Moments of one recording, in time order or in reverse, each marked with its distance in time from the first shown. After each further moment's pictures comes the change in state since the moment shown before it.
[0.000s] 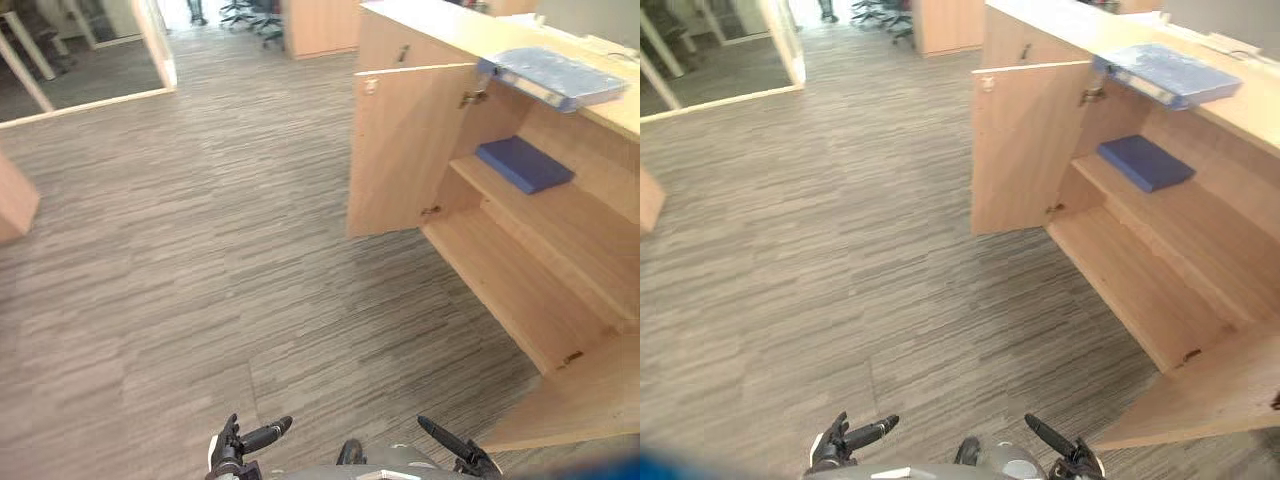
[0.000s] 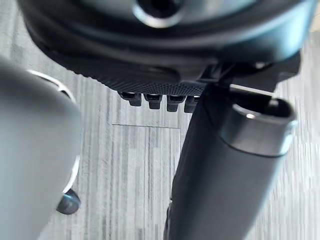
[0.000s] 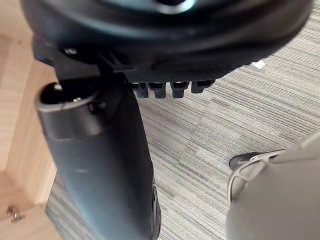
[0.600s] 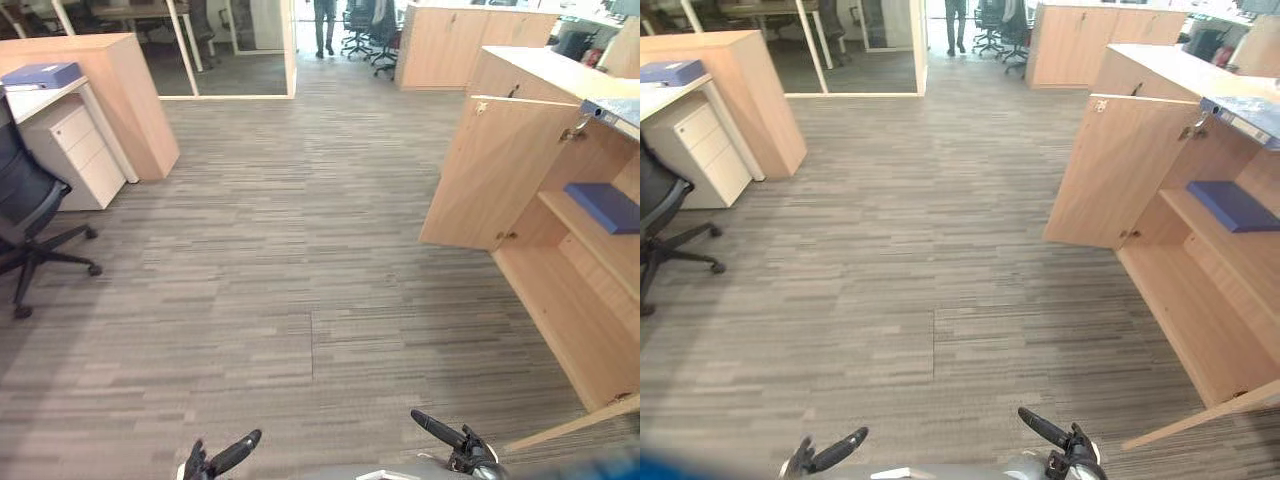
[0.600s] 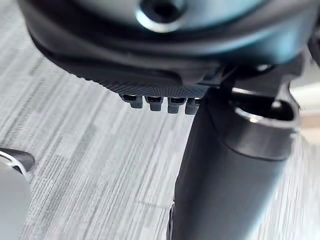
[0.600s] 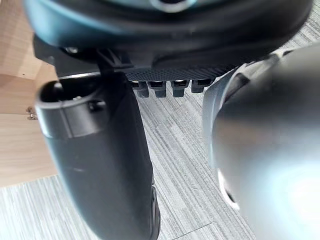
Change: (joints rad) left arm 0.055 0.043 -0.058 -0.019 -0.047 -0.034 0.010; right arm -0.035 -0.025 0.116 -0.055 -0.035 -0.005 -0.031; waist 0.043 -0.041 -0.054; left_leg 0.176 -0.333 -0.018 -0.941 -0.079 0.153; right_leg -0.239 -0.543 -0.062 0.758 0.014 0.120
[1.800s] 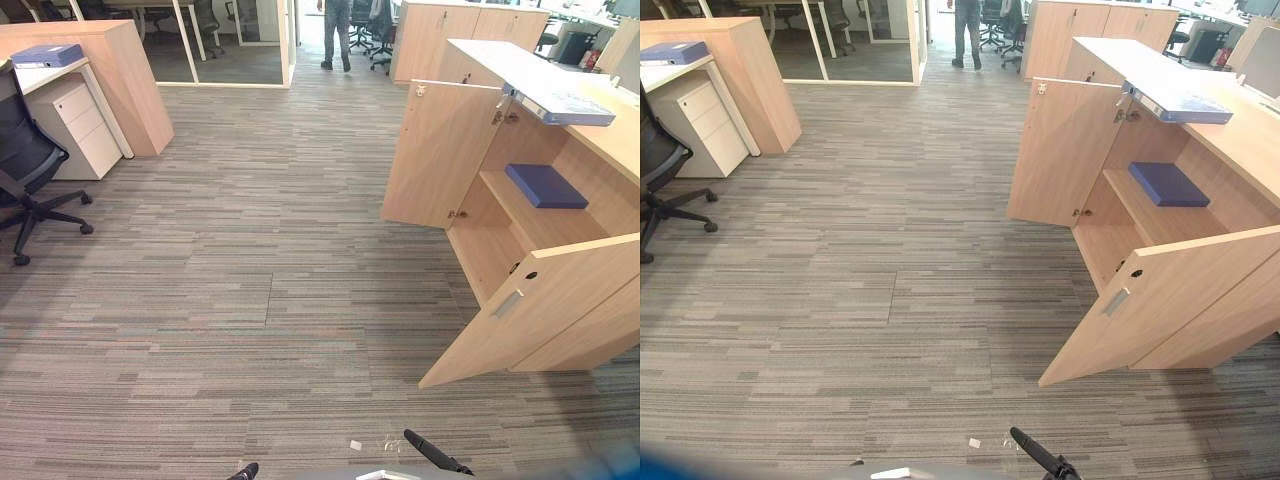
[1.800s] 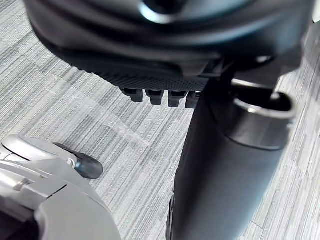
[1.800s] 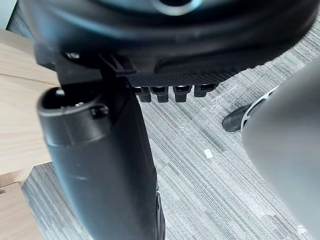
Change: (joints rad) left arm 0.067 -0.016 0.146 0.087 -0.039 0.041 0.017; right arm 0.053 0.053 -0.039 0.080 0.106 0.004 0.032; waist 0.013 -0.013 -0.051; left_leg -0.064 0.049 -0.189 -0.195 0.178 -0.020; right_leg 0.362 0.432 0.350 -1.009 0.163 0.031
